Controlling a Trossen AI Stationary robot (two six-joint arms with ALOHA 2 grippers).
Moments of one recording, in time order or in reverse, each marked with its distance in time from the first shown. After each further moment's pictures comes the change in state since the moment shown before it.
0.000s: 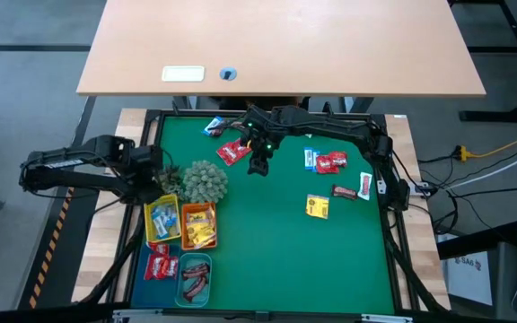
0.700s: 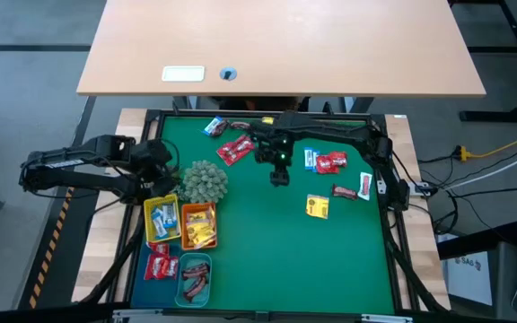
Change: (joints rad) left arm 0.000 0.000 -0.001 0.271 -0.116 -0.029; right arm 0.040 0.000 -0.035 -0.380 0.048 -0.187
